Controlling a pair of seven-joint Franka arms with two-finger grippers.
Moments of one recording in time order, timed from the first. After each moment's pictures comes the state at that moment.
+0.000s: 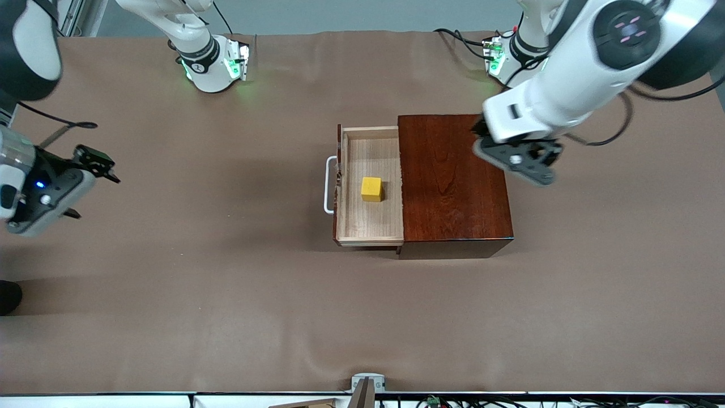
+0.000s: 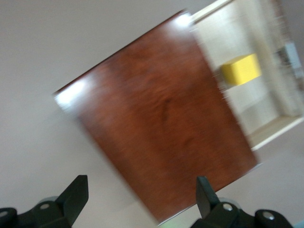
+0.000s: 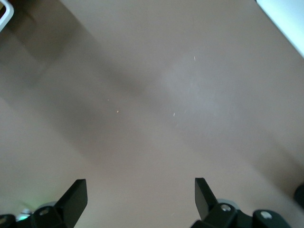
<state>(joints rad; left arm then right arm) -0.10 0.23 -0.42 -1.43 -0.05 1.56 0.06 -0.02 0.25 0.07 -1.31 -0.01 1.46 -0.69</state>
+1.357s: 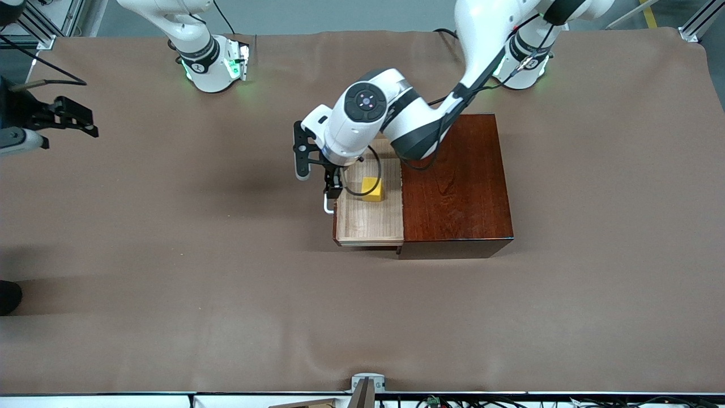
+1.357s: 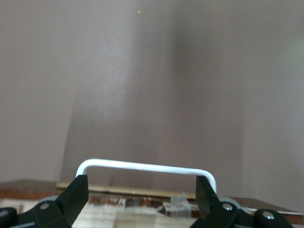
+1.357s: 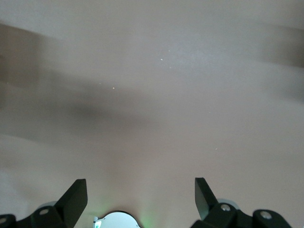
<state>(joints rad) -0.65 0.70 -0.29 -1.30 -0.06 2.17 0.68 -0.05 -0.05 0.00 -1.62 0.00 1.46 -0.28</state>
